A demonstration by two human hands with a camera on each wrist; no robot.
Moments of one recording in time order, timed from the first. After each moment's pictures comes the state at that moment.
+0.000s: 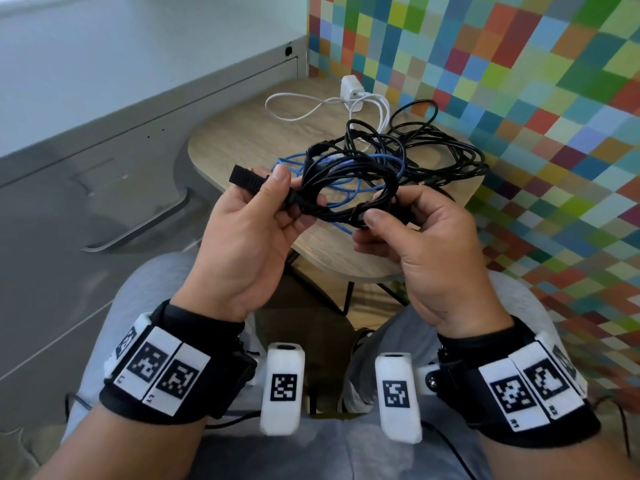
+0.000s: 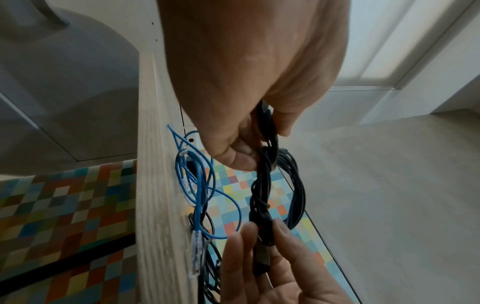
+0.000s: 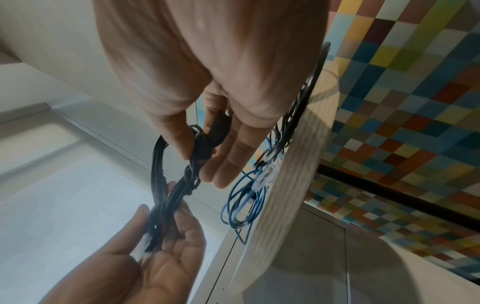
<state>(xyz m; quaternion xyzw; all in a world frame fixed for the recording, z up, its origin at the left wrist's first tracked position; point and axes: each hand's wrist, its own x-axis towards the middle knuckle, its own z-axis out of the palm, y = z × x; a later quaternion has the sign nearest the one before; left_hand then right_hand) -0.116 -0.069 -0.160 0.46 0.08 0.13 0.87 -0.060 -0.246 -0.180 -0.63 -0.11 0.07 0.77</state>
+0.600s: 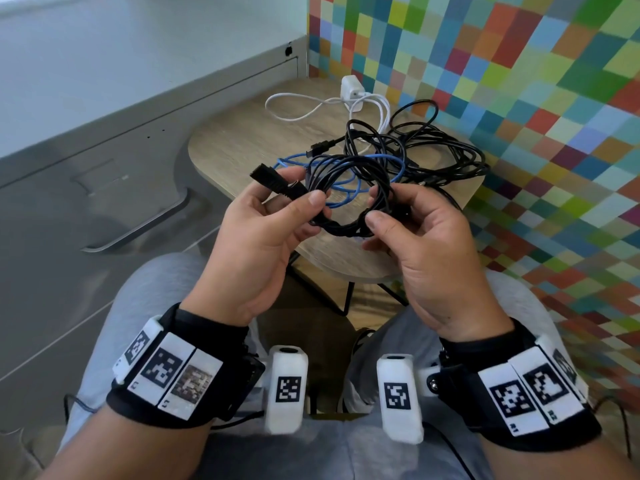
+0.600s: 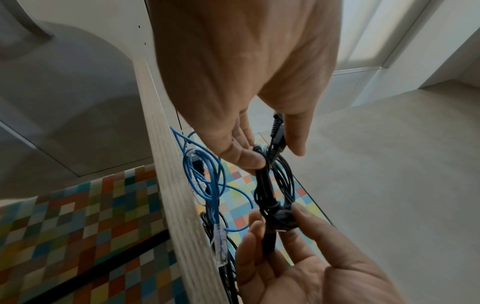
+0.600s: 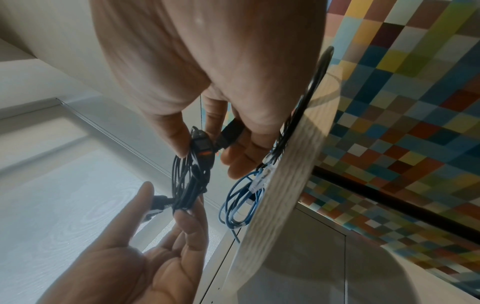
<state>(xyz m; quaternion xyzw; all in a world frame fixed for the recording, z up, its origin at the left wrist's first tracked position) -0.114 -0.072 -0.165 0.49 0.10 0.13 0.86 -0.061 -0.248 -0.182 -0.65 -0.16 0.06 0.74</state>
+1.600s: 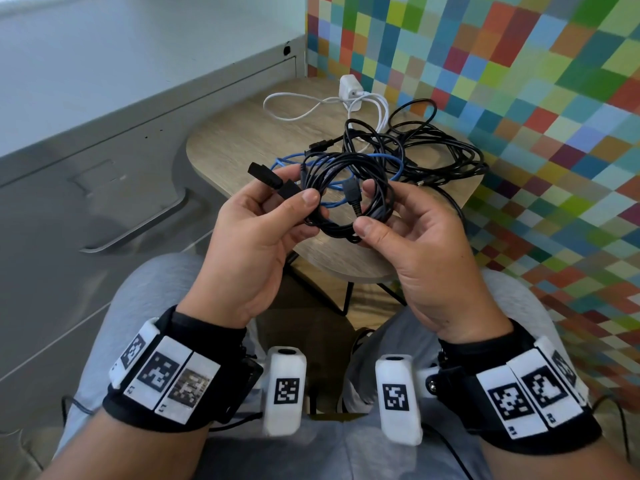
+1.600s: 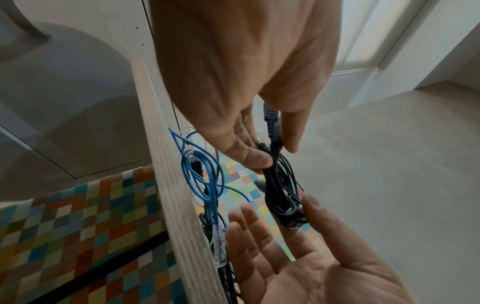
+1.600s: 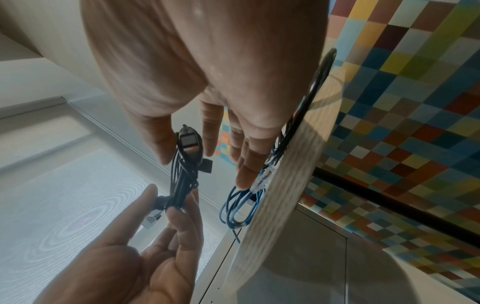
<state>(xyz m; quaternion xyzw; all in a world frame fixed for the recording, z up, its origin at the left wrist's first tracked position) -0.114 -0.072 -0.168 0.47 0.07 0.14 0.87 -0.064 -0.248 -0.181 -0.65 -0.19 0.08 0.73</state>
